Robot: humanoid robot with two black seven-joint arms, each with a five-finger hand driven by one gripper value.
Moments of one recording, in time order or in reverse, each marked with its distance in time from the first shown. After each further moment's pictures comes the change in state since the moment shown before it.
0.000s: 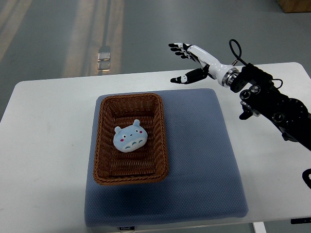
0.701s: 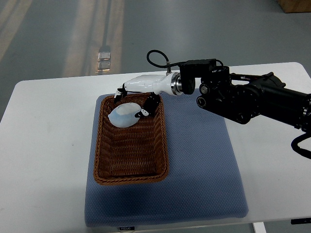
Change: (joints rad) left arm 0.014 0.000 0.000 0.003 -0.001 0.000 0.000; right arm 0.397 0.111 -0.631 0.040 -0.315 0.132 0.071
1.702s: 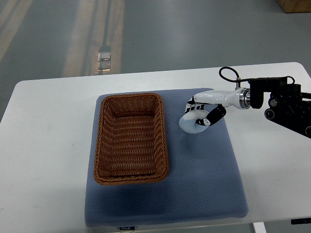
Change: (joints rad) left arm 0.002 0.000 0.003 -0.002 0.001 0.000 0.000; right arm -0.203 -0.403 0.069 0.182 -0.015 0.071 -0.006
